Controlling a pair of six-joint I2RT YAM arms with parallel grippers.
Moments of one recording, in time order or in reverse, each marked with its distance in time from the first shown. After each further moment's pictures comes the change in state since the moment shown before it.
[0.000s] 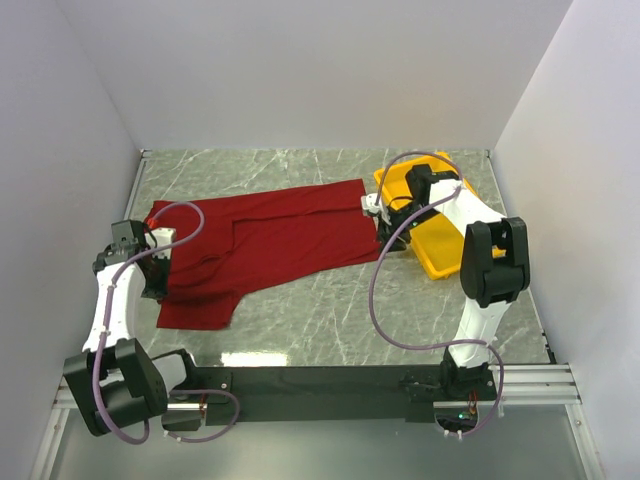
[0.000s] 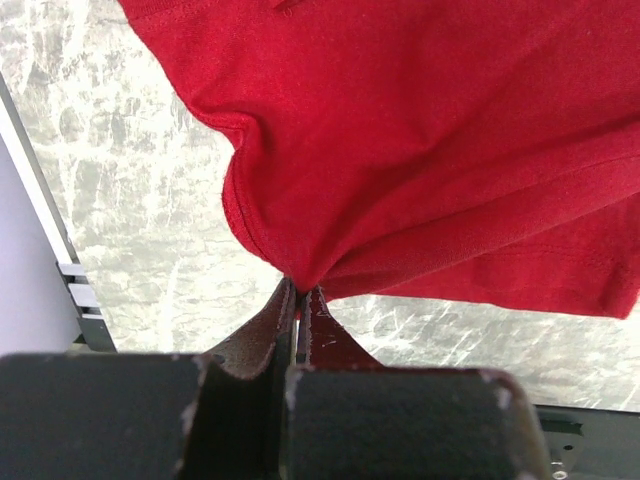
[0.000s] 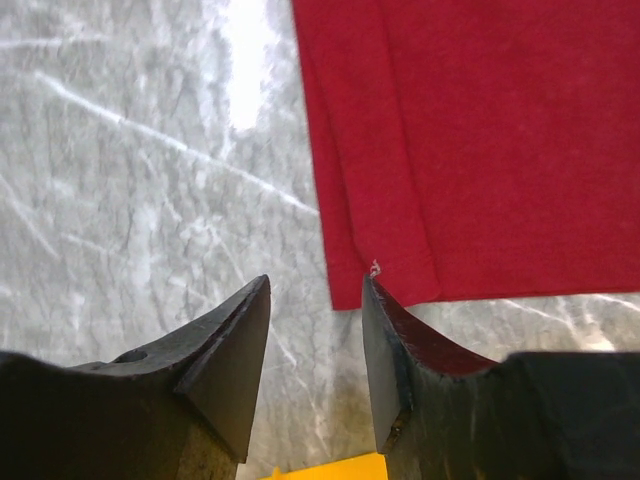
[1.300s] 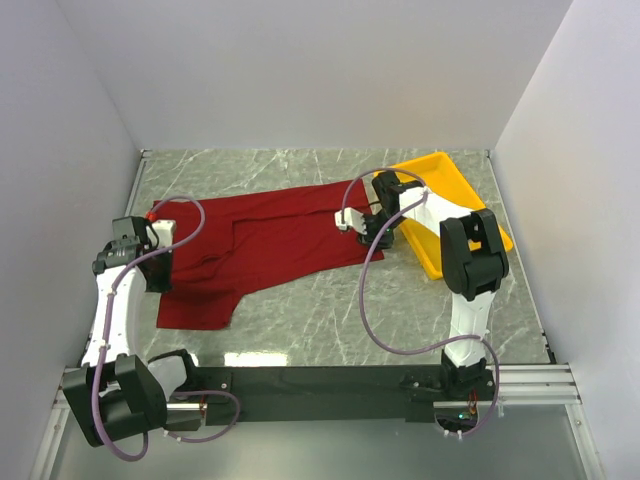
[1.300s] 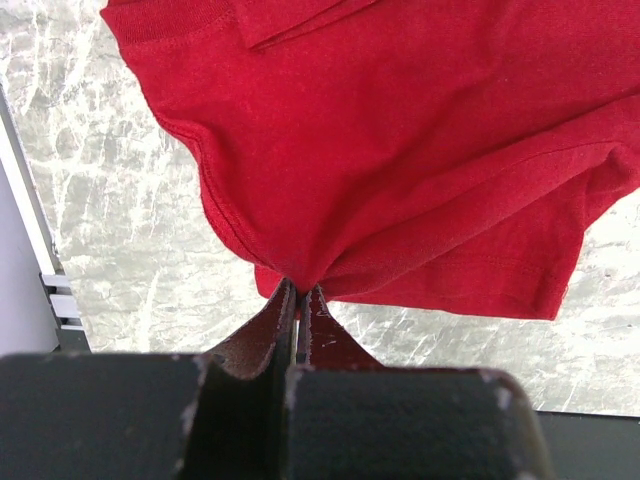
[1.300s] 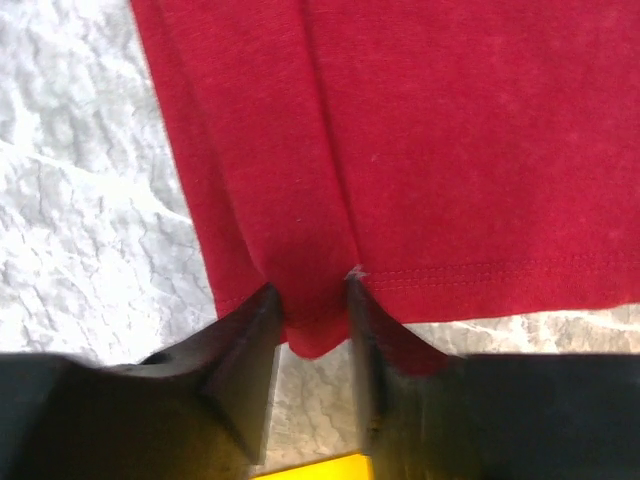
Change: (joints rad) left arm -0.048 -0.059 0.036 -0.021 0.035 -0.098; right arm 0.167 0.105 -0.015 0.249 0.386 0.116
